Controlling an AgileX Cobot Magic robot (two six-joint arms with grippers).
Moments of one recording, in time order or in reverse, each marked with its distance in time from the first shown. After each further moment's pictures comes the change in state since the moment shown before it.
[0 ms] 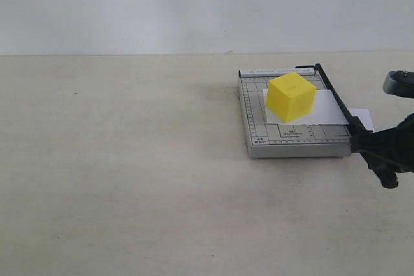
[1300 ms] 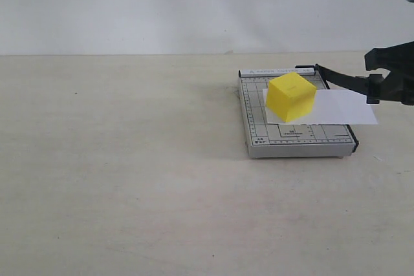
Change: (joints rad) left arm 0.000 0.000 0.000 0.000 0.008 0.000; right arm 0.000 -0.151 -0.323 -0.302 0.320 0.319
